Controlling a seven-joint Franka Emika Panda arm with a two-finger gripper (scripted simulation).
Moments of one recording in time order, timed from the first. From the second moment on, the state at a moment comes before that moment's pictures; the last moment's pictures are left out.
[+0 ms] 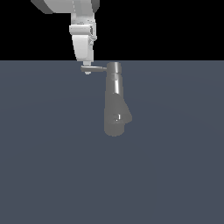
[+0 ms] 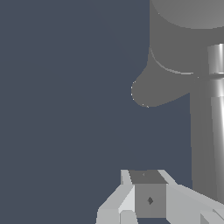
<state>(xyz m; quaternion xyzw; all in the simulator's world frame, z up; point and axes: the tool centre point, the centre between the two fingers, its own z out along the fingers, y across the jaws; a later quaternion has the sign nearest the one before) 0.088 0.099 0.242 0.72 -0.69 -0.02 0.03</state>
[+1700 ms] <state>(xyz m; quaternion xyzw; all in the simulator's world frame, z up) 0.025 0.090 0.279 0.72 -0.70 -0.01 0.02</state>
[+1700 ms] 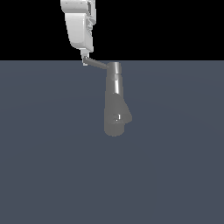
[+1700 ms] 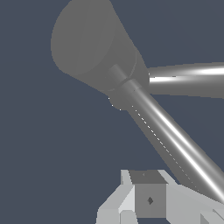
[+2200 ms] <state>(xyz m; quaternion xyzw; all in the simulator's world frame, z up) 0.006 0.073 0.289 0.72 -0.69 -0.01 0.02</state>
